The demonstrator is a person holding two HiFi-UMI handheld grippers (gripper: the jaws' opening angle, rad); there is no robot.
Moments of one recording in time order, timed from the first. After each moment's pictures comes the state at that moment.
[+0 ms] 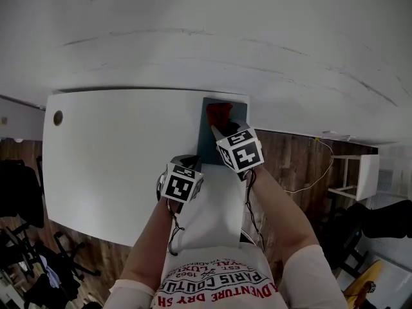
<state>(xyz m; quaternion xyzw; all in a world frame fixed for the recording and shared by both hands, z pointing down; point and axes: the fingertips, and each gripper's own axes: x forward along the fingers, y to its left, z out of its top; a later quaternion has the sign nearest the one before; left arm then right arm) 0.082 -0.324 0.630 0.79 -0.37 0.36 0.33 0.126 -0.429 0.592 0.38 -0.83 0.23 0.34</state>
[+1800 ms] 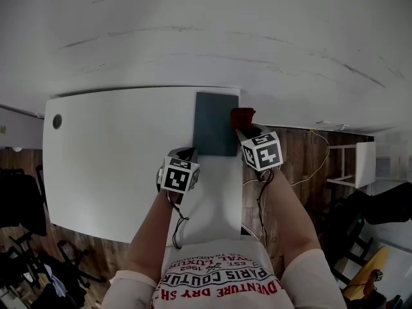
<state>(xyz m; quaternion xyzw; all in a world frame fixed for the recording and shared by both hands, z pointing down) 0.079 -0.323 0.630 0.80 -0.38 0.33 0.31 0.223 -0.388 0.597 0.45 -0.78 0.25 0.36</state>
